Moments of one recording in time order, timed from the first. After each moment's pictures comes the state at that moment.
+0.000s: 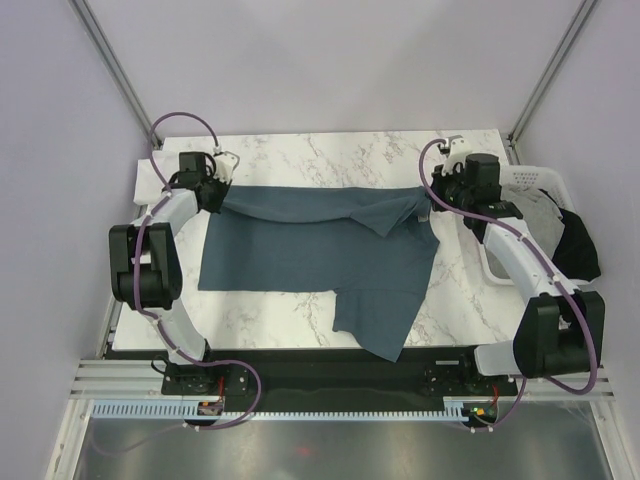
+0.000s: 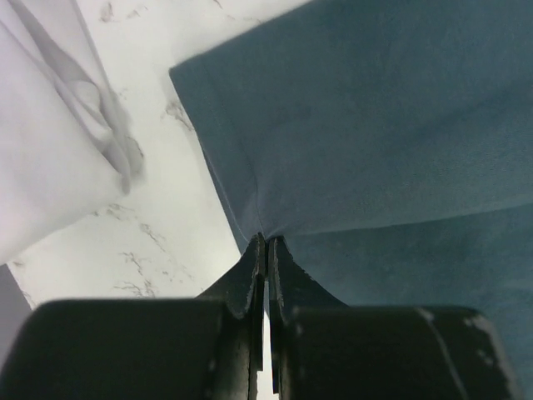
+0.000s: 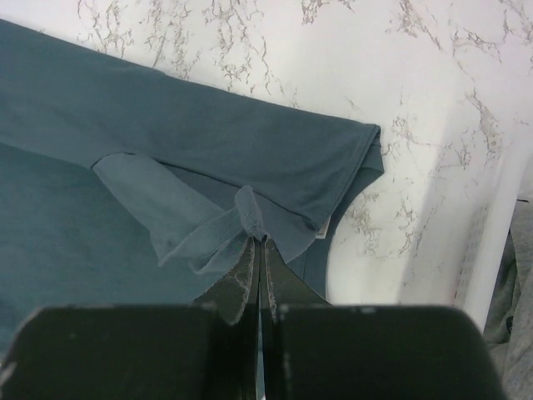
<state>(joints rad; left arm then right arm) 0.04 1.81 1.27 -0.28 0.12 0.50 0.08 1.39 1.05 -0.19 -0.24 -0.04</state>
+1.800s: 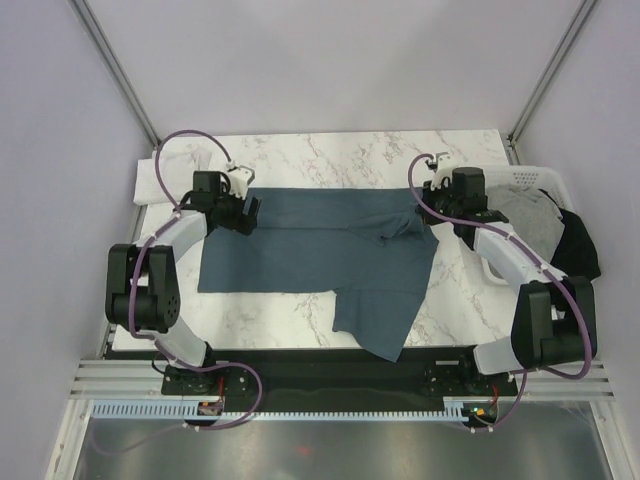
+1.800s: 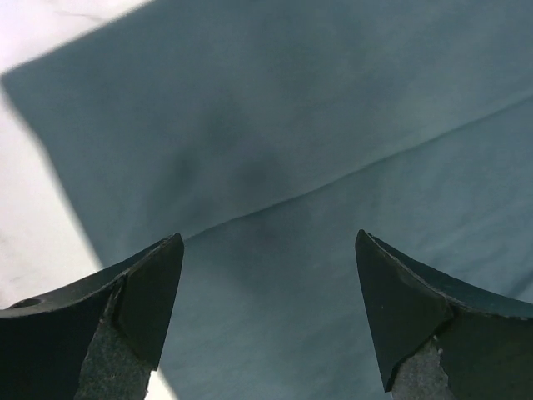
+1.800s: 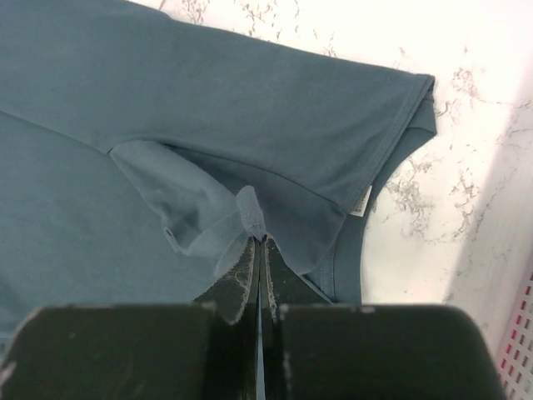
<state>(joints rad) -0.03 1.62 1.01 -0.17 0.21 0.35 0.12 1.41 0.93 -0.12 -0.26 -0.02</state>
